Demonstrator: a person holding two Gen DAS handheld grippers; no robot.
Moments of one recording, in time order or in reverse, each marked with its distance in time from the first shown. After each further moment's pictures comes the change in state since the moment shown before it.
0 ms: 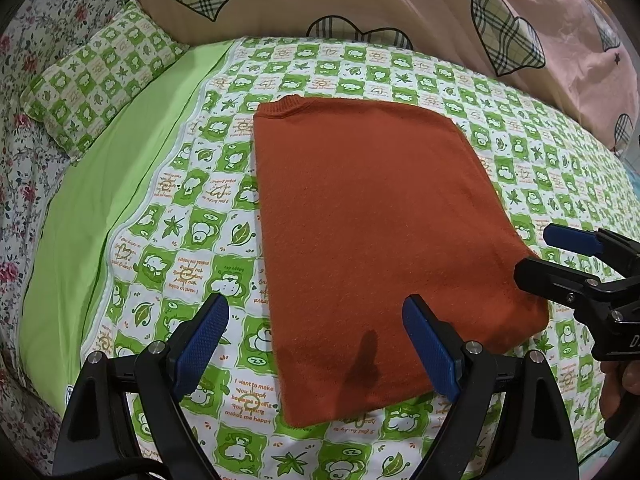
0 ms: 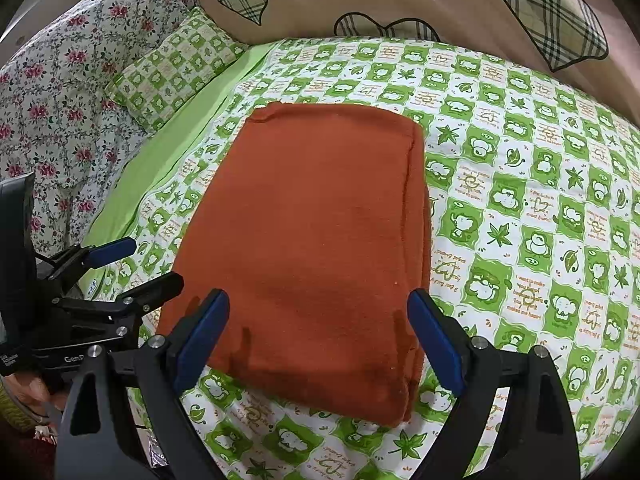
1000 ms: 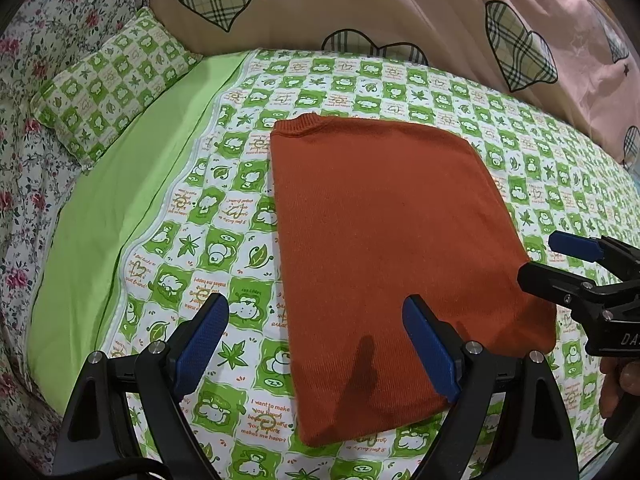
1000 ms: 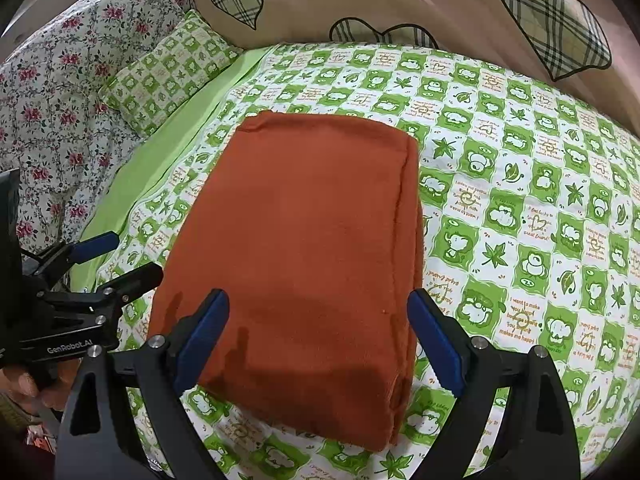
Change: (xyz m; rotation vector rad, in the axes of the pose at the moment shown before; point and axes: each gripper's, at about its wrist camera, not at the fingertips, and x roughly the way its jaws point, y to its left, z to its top) left arm -0.001 0.010 0.014 -0.024 -0.035 0.039; right arm 0.010 -0.008 0.016 -0.015 -0.015 -0.018
